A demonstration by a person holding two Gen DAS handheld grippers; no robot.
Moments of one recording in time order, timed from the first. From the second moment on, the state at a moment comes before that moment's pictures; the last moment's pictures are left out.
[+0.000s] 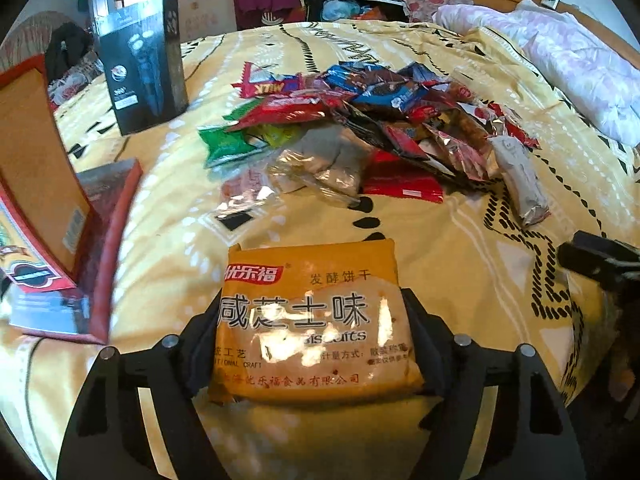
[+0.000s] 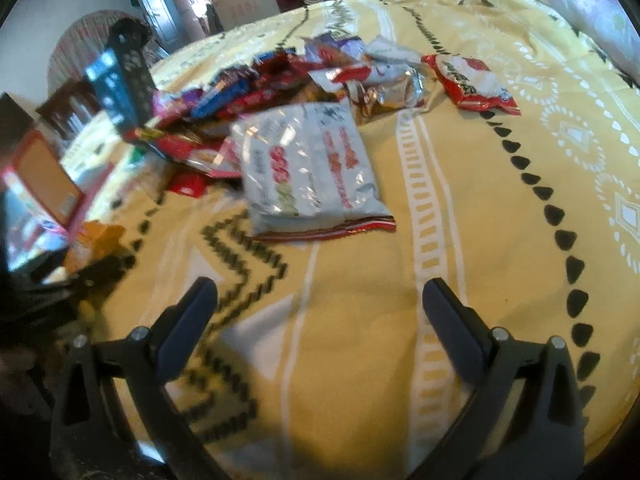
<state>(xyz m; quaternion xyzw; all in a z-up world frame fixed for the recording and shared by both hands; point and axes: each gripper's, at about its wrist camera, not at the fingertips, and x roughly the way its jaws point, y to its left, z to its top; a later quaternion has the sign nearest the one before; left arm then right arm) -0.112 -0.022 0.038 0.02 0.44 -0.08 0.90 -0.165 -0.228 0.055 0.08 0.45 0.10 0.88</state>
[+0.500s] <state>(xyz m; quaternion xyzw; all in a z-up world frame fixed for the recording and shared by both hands) -0.111 -0.015 0.070 0.02 0.42 -0.08 0.90 -0.092 -0.208 0.054 0.02 0.48 0.11 0.87</state>
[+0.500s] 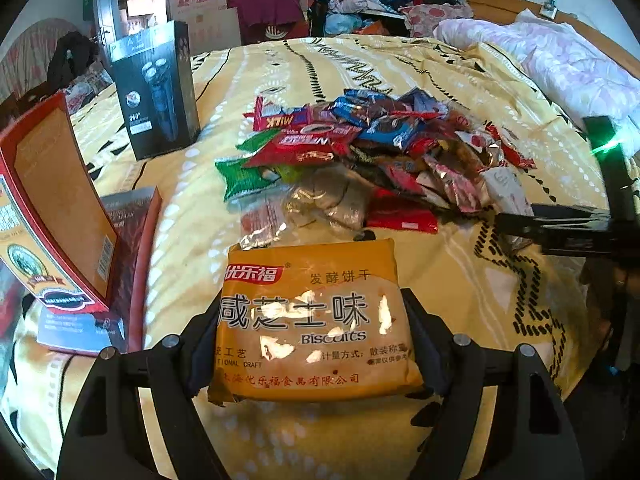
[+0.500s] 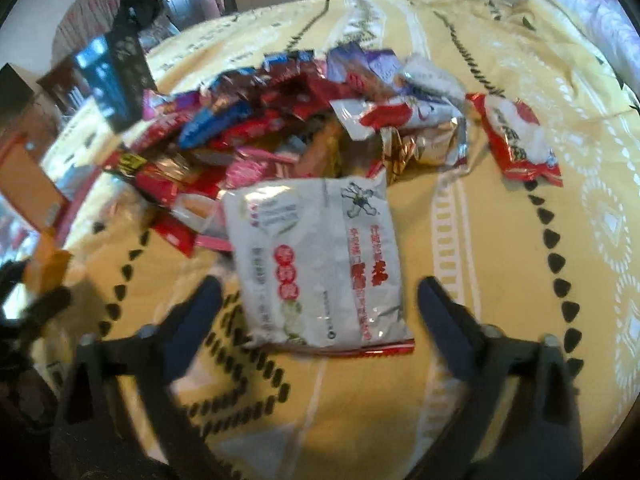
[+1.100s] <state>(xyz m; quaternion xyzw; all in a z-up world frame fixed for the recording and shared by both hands) -0.117 0.045 0.187 0.01 0.32 -0.03 0.95 -0.118 -0.169 0.174 0.04 0.39 0.11 0.92</state>
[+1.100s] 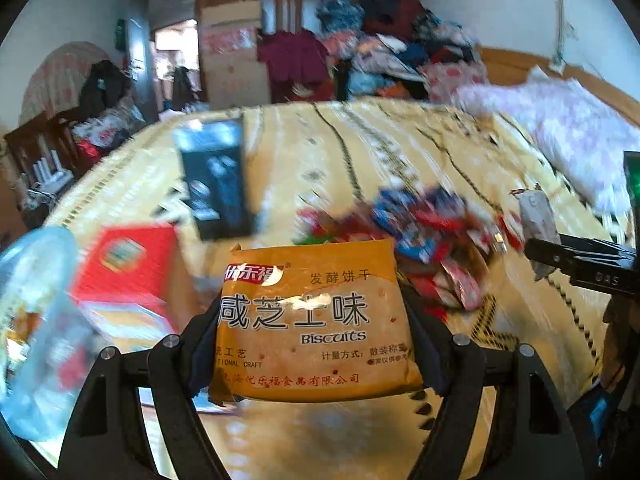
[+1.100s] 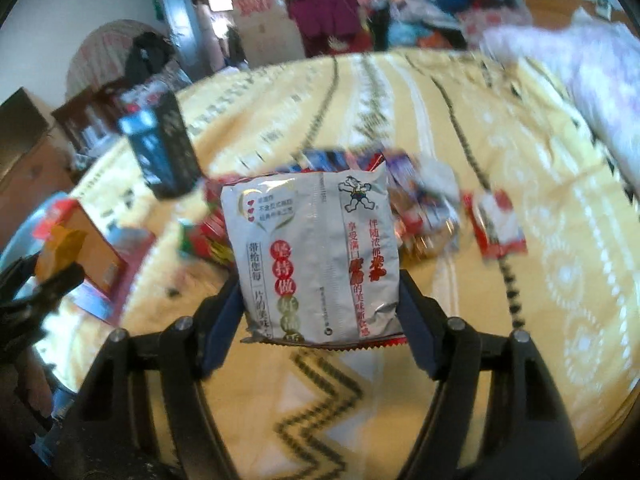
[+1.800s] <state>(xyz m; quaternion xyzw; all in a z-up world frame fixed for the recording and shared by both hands) -0.161 0.335 0.273 -0.04 0.30 0.25 0.92 -0.088 0.113 0.308 -0.03 0.32 0.36 0.88</state>
